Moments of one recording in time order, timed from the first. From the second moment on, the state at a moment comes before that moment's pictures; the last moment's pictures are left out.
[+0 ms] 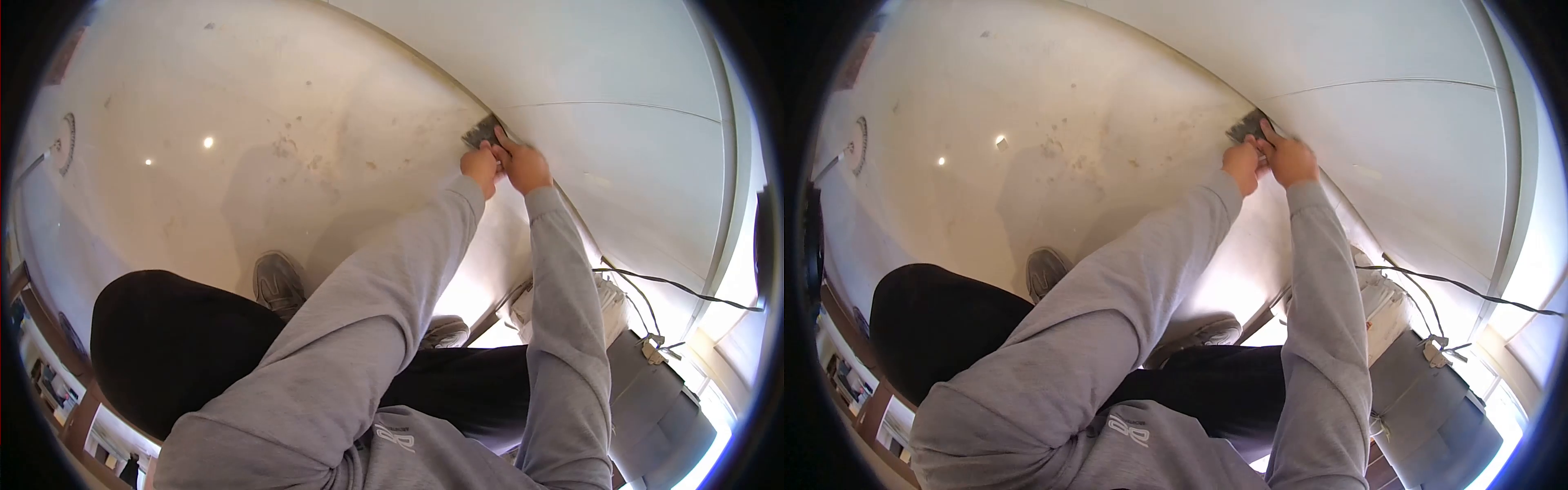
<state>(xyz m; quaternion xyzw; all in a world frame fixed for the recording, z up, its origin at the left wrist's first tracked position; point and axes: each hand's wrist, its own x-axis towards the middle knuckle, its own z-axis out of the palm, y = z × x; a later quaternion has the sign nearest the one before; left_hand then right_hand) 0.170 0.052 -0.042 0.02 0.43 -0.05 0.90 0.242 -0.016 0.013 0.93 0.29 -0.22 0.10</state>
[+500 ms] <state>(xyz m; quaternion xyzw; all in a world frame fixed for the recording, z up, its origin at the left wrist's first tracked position) 0.113 0.111 -0.031 0.07 0.49 0.24 0.84 0.159 0.075 0.044 0.90 0.39 -0.19 0.00</state>
